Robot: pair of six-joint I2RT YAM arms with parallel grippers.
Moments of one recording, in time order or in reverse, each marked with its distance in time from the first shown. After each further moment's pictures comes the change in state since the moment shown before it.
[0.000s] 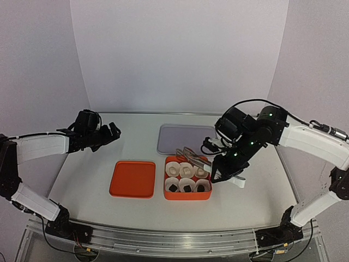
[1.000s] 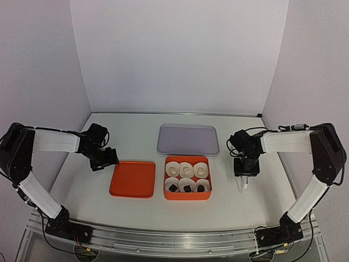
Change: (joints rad) left arm 0.004 0.176 0.007 -0.302 0.085 0.042; right arm -0.458 0.220 -0.413 0.435 0.390 0.177
